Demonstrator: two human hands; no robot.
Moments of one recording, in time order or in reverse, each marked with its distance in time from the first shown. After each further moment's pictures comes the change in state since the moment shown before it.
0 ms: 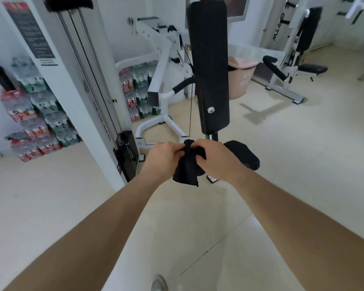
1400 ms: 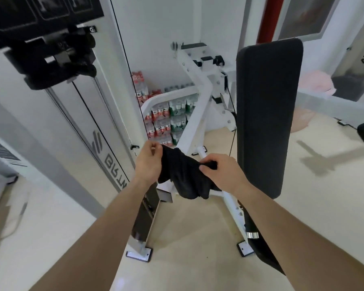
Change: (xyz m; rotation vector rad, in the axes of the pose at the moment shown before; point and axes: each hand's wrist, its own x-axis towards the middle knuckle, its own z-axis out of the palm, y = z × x) left_hand 0.414 -0.133 -0.091 -0.432 0.469 -0.586; right_hand 0.468 0.094 -0.057 0.272 -0.106 -0.026
